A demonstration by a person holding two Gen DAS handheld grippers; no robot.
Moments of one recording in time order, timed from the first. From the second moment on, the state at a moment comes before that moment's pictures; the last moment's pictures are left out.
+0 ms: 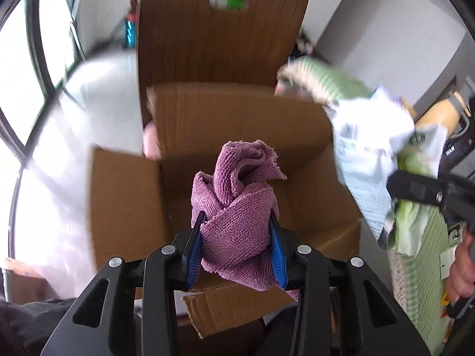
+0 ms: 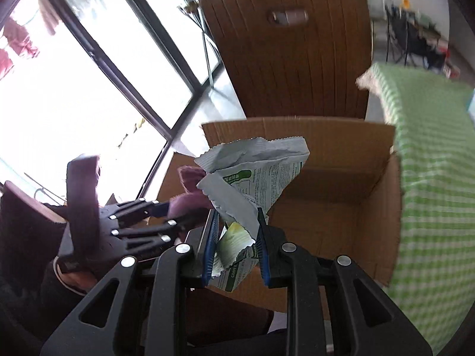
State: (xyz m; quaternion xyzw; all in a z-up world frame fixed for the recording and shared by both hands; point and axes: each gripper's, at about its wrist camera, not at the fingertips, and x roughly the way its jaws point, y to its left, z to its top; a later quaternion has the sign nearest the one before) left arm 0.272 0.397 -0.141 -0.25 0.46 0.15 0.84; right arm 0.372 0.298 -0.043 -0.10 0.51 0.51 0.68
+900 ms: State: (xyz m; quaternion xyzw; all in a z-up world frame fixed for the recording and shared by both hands) left arm 0.278 0.409 -0.082 -0.20 0.41 0.25 0.85; right arm 0.397 0.313 -0.052 -0.20 0.53 0.40 0.72
